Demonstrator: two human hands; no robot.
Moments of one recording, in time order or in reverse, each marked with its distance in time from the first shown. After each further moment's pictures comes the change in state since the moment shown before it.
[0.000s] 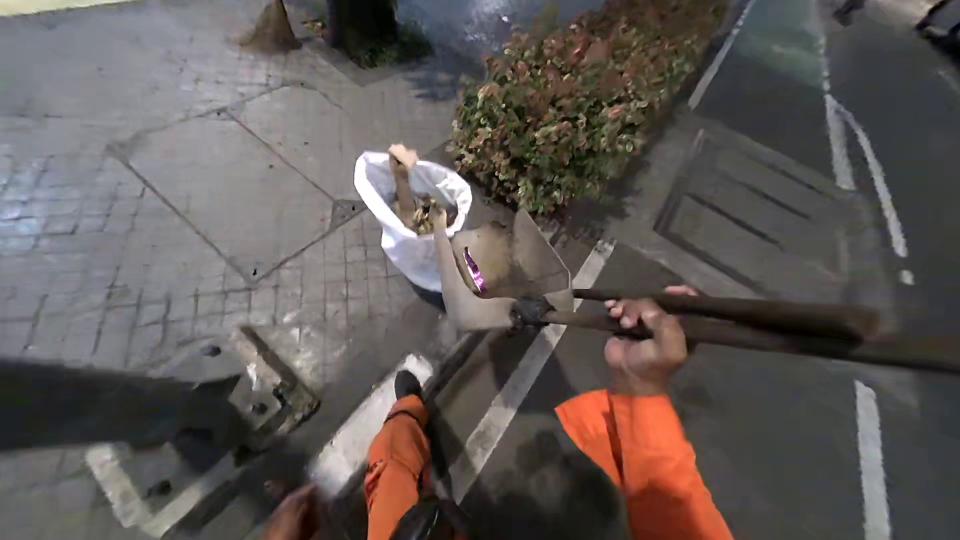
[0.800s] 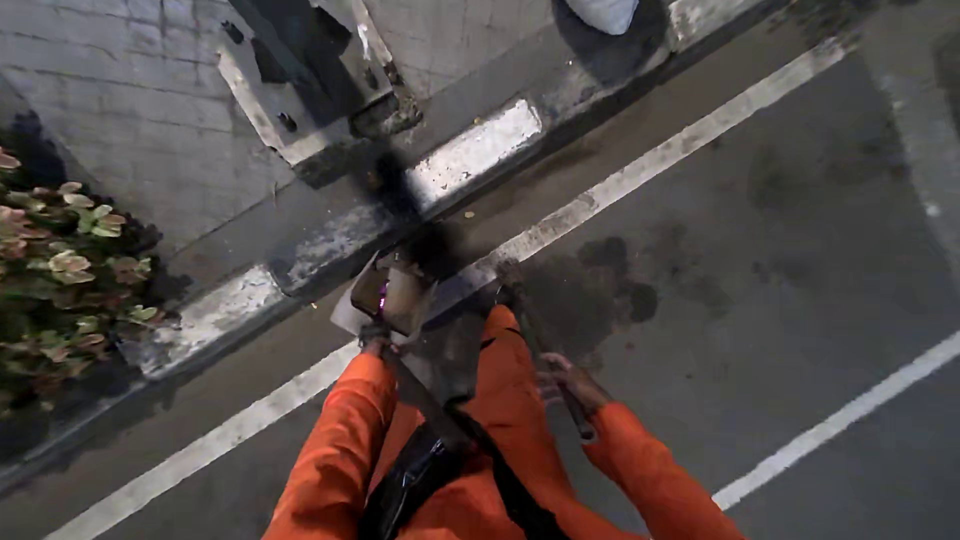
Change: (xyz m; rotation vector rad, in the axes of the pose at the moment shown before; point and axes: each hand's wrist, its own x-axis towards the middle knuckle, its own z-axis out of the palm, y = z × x) left_hand -0.072 -0.494 -0.239 -0.108 -0.025 -0.376; right_hand -0.693 -0.183 -0.198 -0.767 -0.545 1.987
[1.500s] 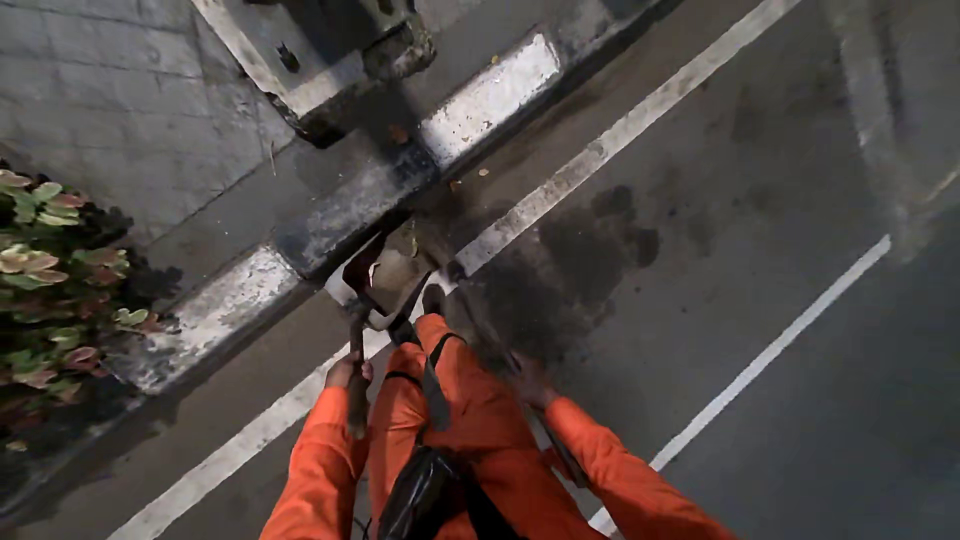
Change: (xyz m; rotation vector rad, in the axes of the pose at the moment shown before) left_hand 0.055 -0.022 -0.258 -0.391 -0.036 -0.309; right_hand 0.028 0.067 0.305 -0.630 0.180 -0.078
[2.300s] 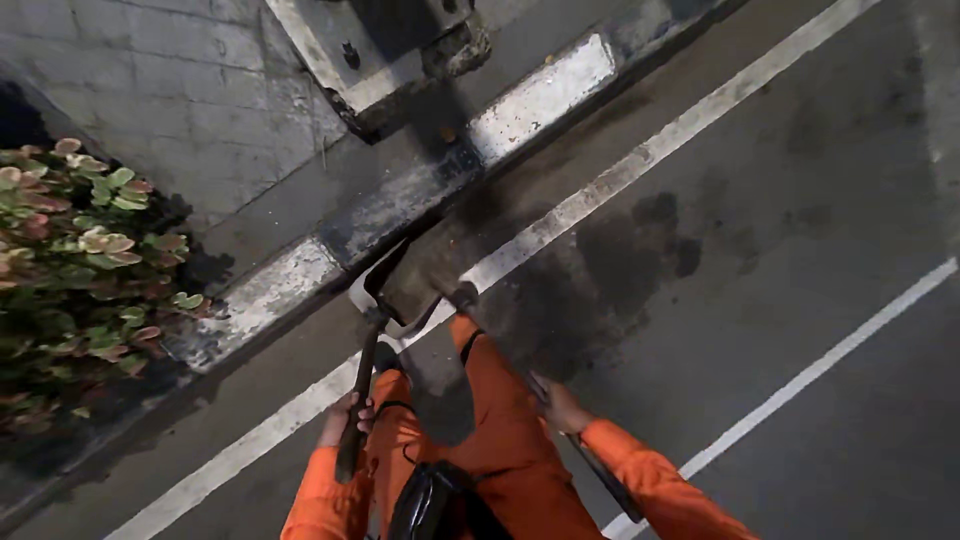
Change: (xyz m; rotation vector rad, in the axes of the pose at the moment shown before) left_hand -0.047 0.018 -0.139 -0.072 -0.175 -0.101; right_hand -0.019 -0.039 0.057 -0.187 -0.185 0.025
